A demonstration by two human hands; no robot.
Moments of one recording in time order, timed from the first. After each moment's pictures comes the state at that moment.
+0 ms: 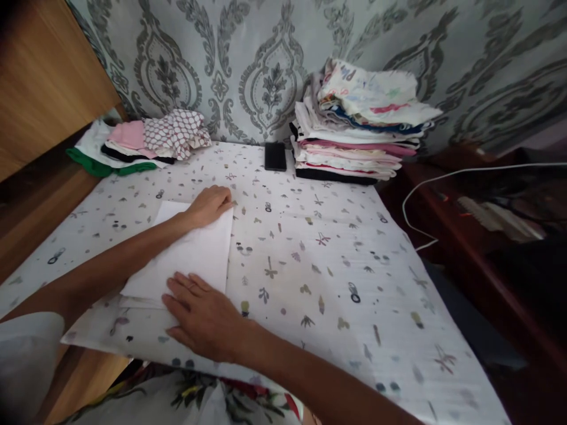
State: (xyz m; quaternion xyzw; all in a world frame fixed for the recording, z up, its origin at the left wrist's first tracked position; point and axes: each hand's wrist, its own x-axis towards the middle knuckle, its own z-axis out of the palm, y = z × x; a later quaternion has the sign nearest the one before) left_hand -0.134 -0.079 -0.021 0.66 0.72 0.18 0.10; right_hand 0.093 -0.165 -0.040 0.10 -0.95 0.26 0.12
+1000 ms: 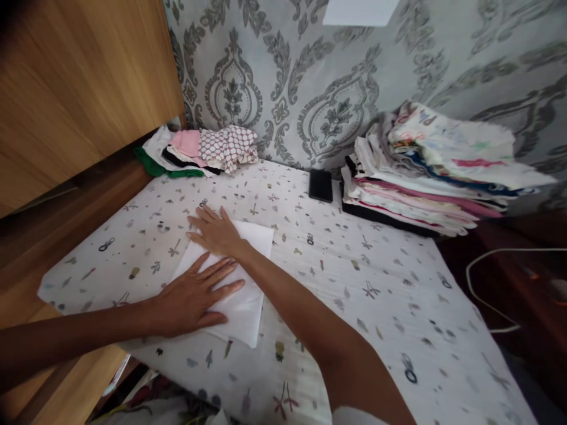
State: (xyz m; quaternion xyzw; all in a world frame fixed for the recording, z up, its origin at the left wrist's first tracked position) left_hand -0.098 -0.270 -0.031 0.68 0.66 0.25 0.21; right_hand -0.121 -0.092 -0.036 0.04 -0.99 0.16 -0.01
